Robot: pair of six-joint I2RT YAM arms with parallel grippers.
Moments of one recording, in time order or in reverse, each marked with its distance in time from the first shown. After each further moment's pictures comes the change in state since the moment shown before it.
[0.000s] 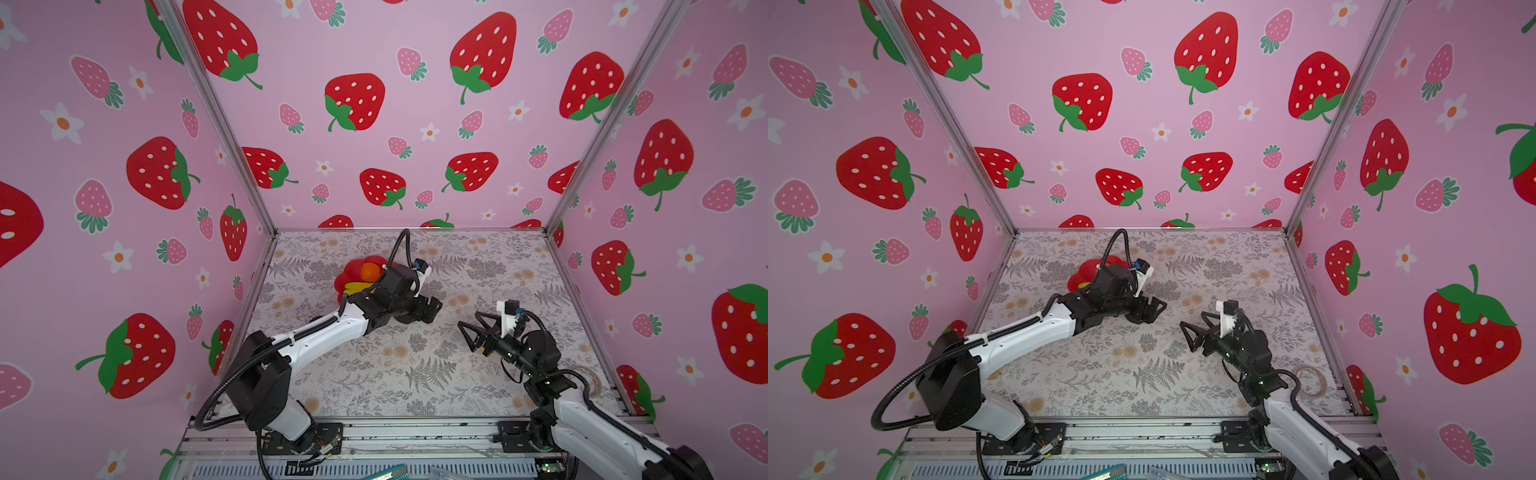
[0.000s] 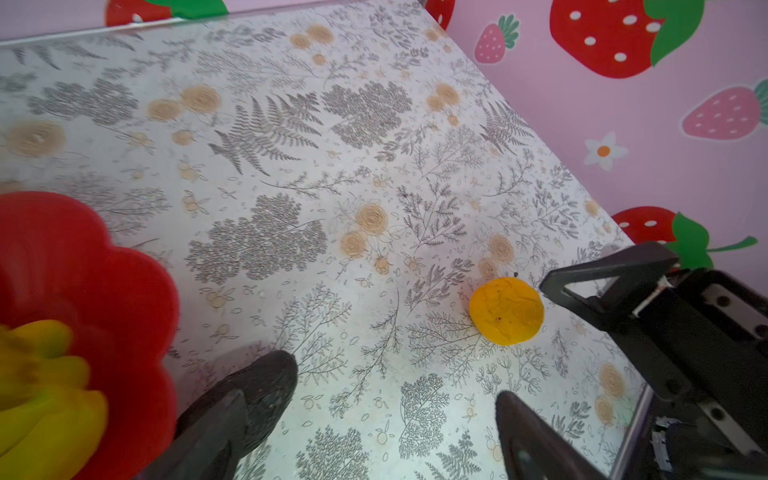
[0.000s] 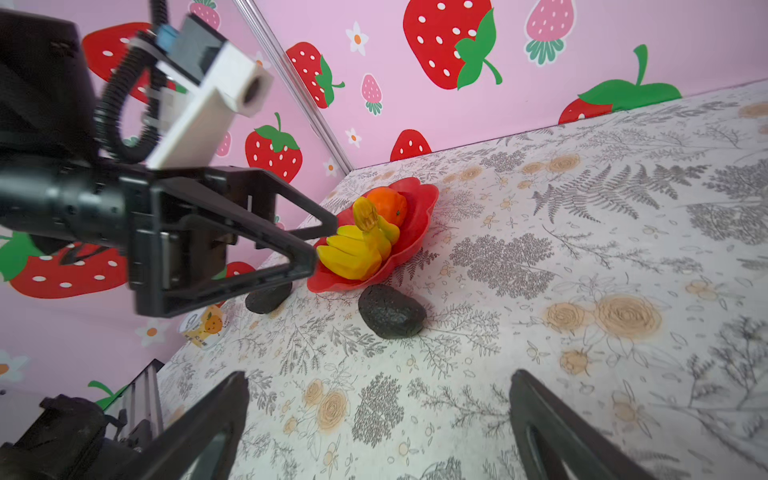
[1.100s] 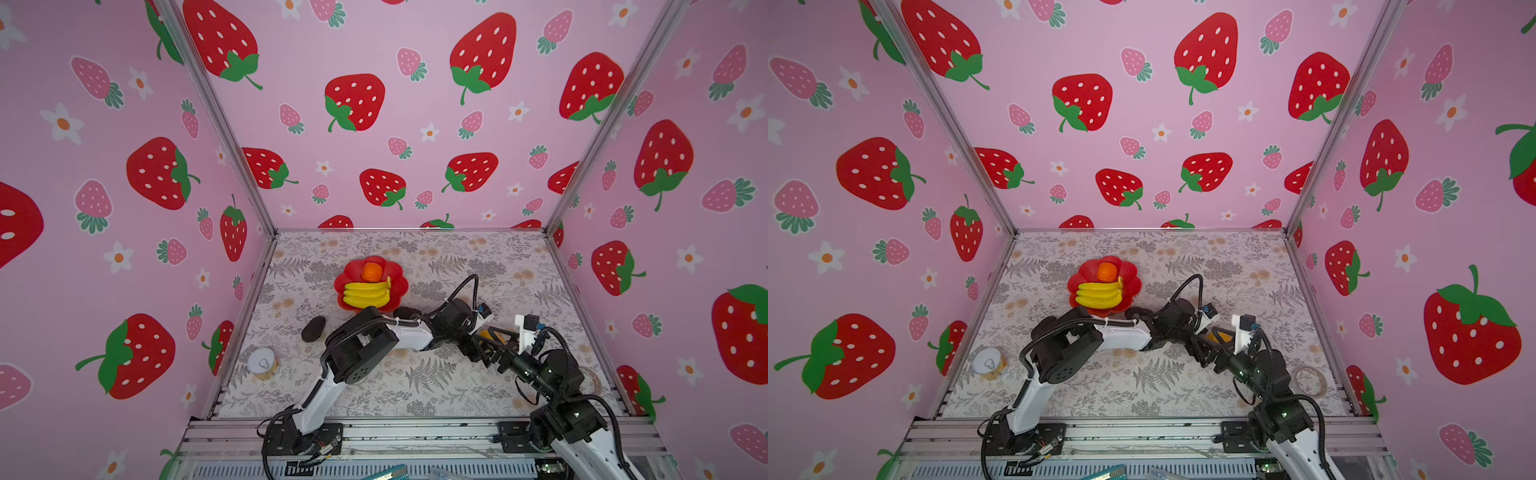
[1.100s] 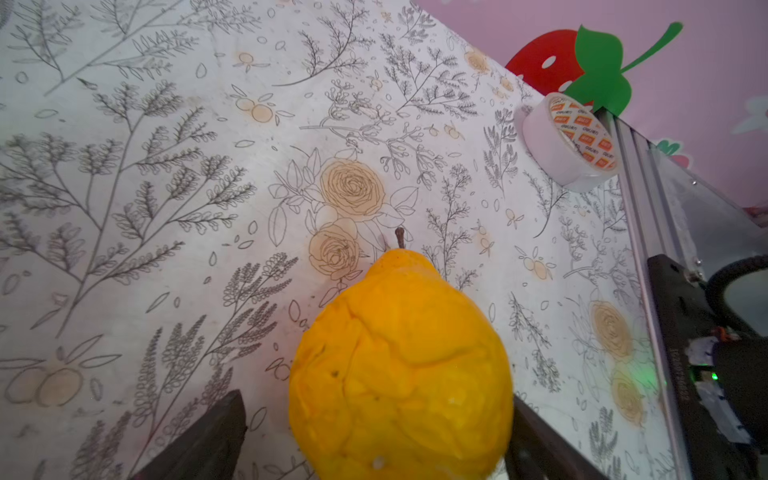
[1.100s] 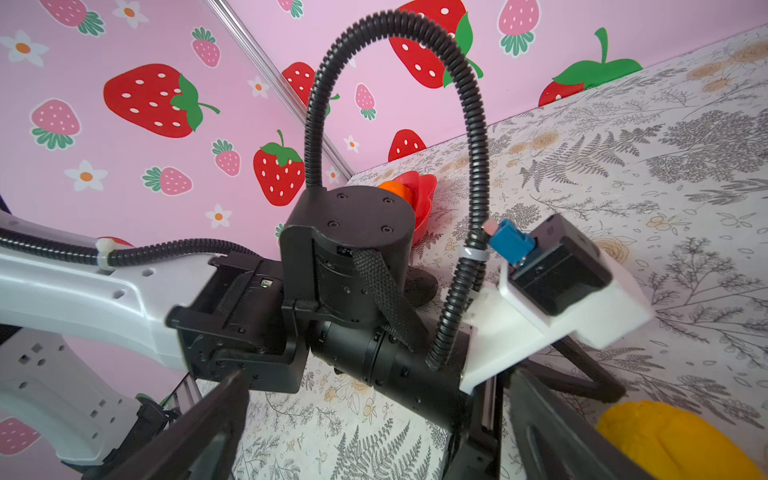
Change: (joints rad) left arm -0.230 0.612 0.245 0.391 0.238 0.133; right arm 0.016 -0.504 0.062 -0.600 0.040 0.078
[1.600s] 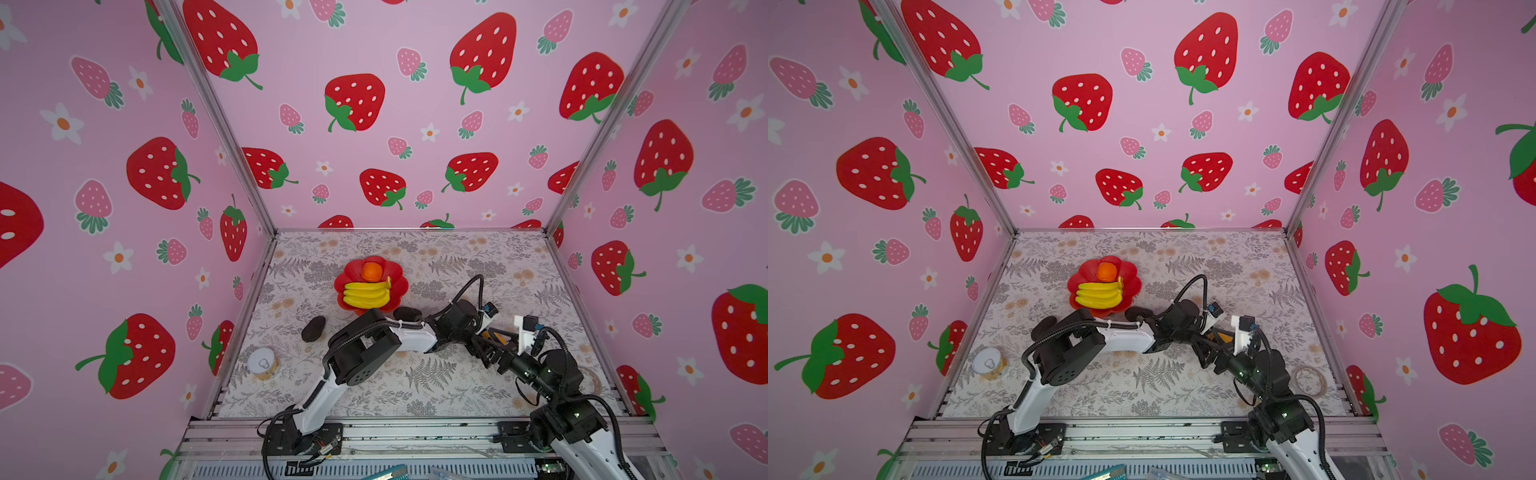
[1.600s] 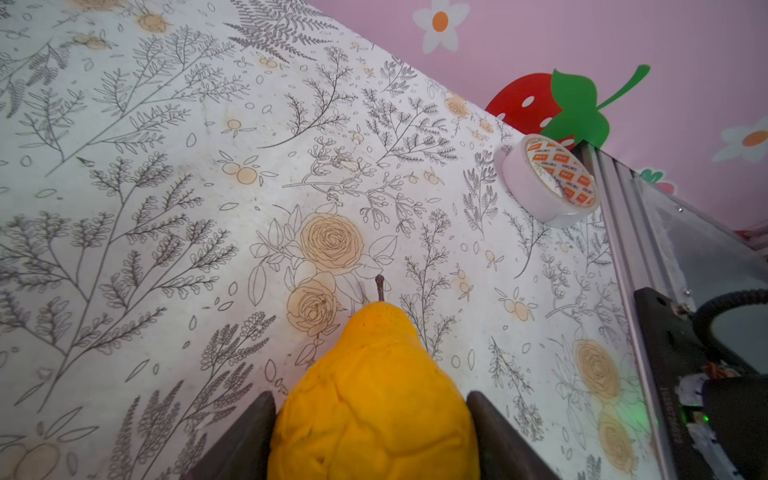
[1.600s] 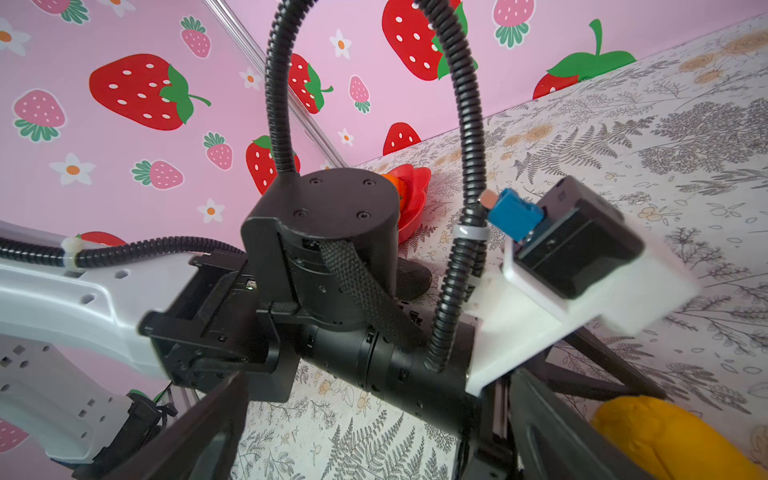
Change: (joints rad) left arm -0.021 0.009 0.011 0.081 -0.036 -0.021; right arm 0.000 -0.007 0.000 -0.026 0.005 -0.008
